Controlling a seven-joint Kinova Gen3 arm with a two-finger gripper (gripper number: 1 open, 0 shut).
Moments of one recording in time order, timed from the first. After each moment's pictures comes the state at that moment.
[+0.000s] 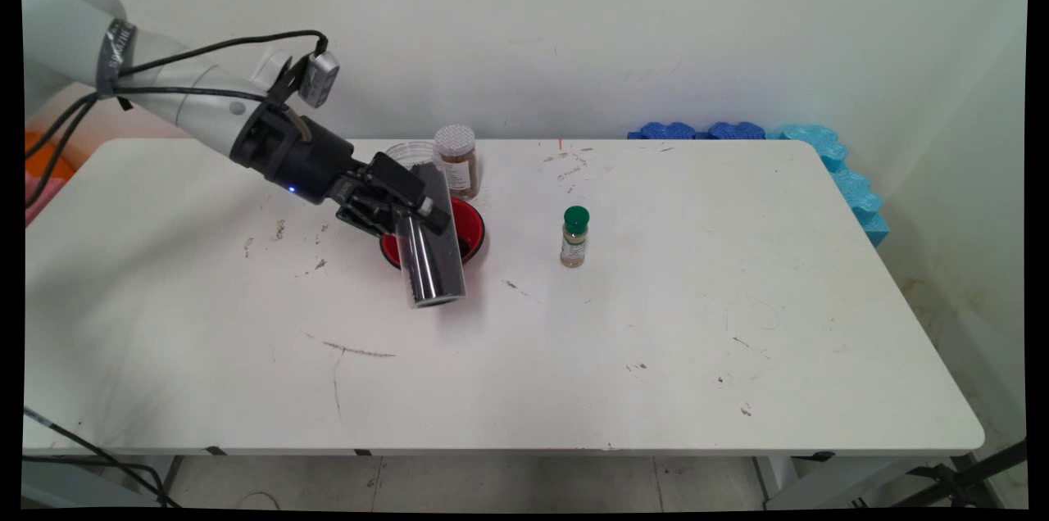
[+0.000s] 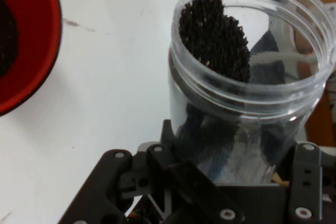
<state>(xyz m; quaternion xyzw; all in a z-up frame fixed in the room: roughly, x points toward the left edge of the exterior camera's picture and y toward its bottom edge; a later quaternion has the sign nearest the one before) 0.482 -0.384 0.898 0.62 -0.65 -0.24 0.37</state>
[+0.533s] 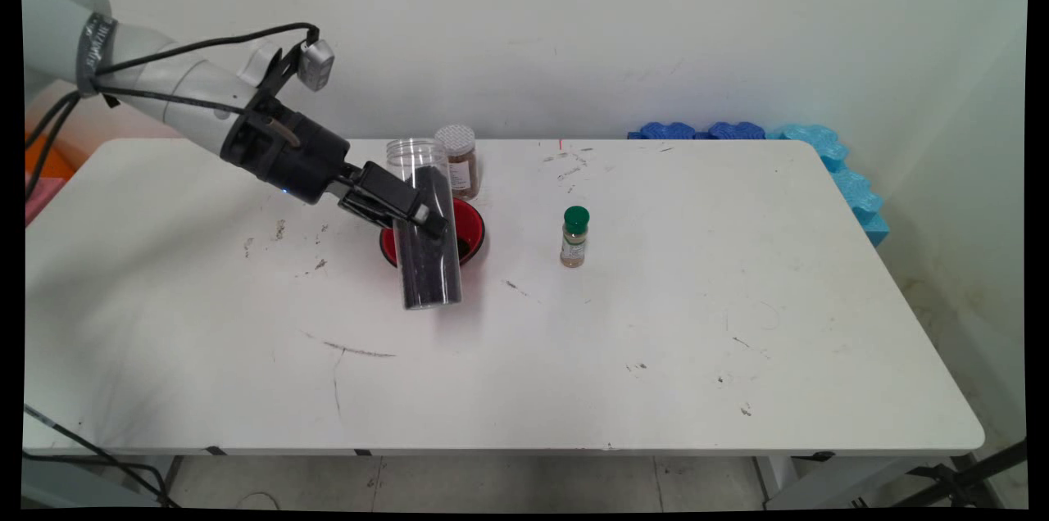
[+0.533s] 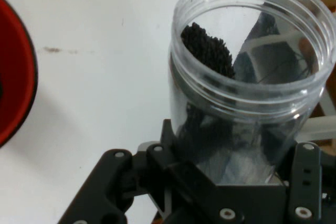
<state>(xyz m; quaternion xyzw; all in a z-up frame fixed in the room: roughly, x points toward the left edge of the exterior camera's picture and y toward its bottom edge) 0.474 -0.371 0.911 0.54 -0.71 -0.19 0.40</state>
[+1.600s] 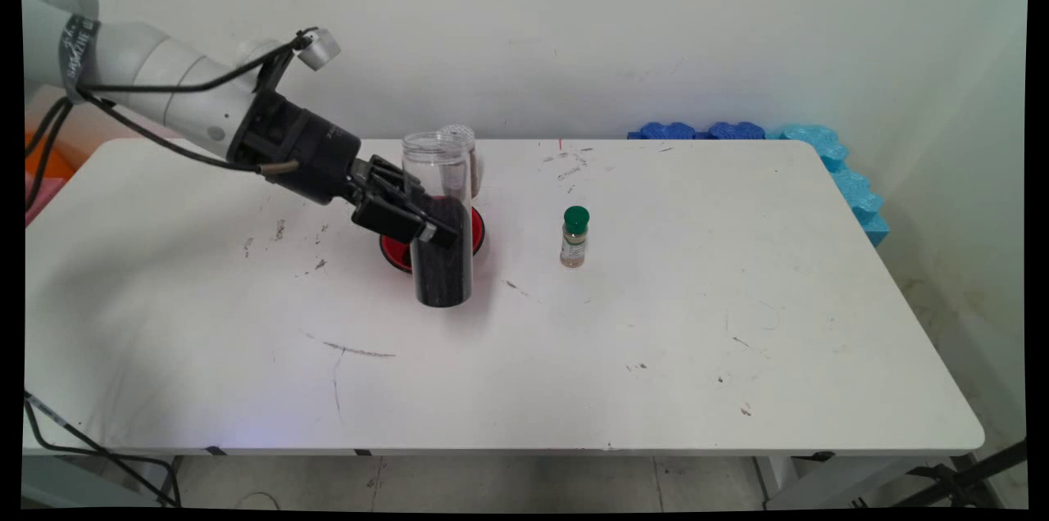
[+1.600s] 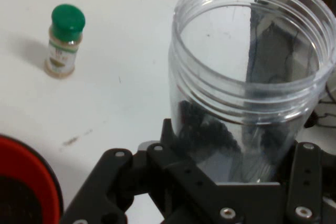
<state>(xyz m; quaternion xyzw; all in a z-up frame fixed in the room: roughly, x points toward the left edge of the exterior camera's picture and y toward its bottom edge) 0.446 -0.354 0.926 0.33 -0.83 -0.04 0.44</state>
